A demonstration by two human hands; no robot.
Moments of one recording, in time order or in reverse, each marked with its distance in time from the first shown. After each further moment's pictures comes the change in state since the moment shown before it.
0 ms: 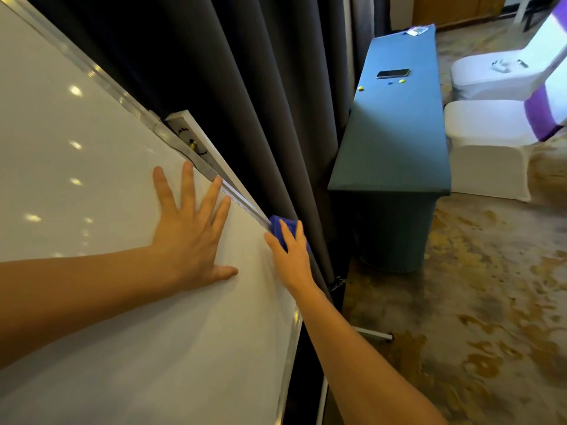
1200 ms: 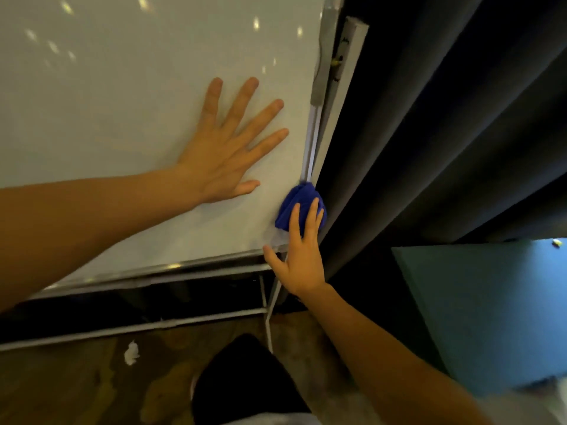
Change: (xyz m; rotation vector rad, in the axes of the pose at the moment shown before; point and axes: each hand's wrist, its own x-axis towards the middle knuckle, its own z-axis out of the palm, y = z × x) left_hand -0.021 0.095 -0.011 -0.241 -0.060 -0.637; right_hand 0.078 0.033 -0.107 -0.701 -0.873 -0.971
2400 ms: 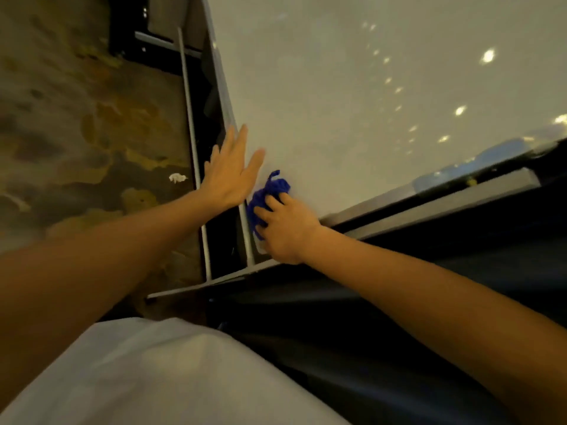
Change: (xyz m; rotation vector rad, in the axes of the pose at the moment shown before) left_hand -0.057 0.256 -0.059 -0.694 0.137 -2.247; right_hand 0.070 -0.014 -0.088 -1.186 -0.651 -2.219
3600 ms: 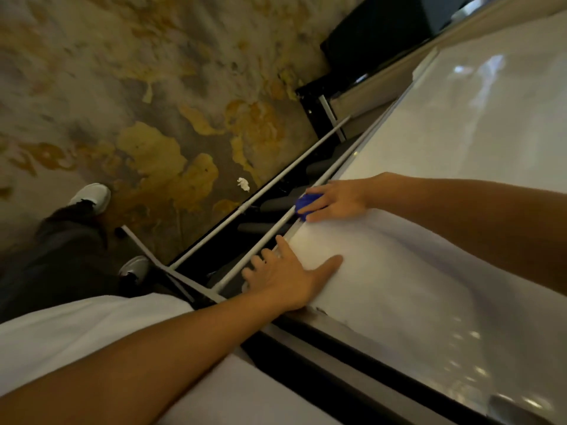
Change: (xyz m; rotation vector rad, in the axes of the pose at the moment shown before) left_hand -0.027 0.068 0.127 -0.537 0.126 -0.906; right_hand 0.178 0.151 -0.037 -0.213 -0.296 -0.492
